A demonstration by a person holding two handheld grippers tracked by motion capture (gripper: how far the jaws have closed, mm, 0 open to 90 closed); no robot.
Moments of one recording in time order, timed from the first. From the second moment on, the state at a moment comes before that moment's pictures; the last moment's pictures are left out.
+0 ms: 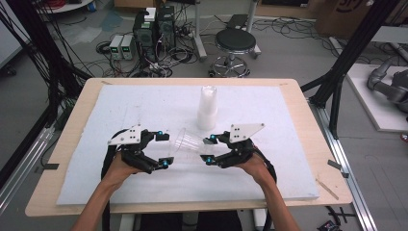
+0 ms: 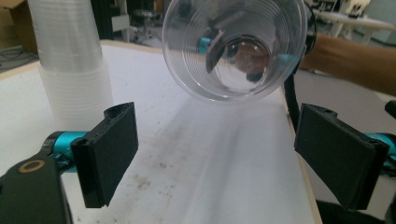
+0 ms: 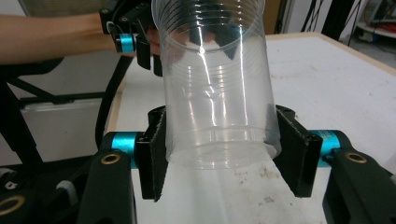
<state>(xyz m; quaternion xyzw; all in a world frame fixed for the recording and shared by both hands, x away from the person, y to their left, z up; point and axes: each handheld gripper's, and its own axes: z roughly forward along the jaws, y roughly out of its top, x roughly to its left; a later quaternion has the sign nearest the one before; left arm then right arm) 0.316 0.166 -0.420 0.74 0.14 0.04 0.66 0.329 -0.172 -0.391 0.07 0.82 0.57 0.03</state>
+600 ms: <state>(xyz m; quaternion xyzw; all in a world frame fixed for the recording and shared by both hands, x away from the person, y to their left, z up) 0.318 0.139 -0.416 0.73 0.10 0.02 0.67 0.326 -0.167 -0.396 0.05 0.80 0.59 0.02</state>
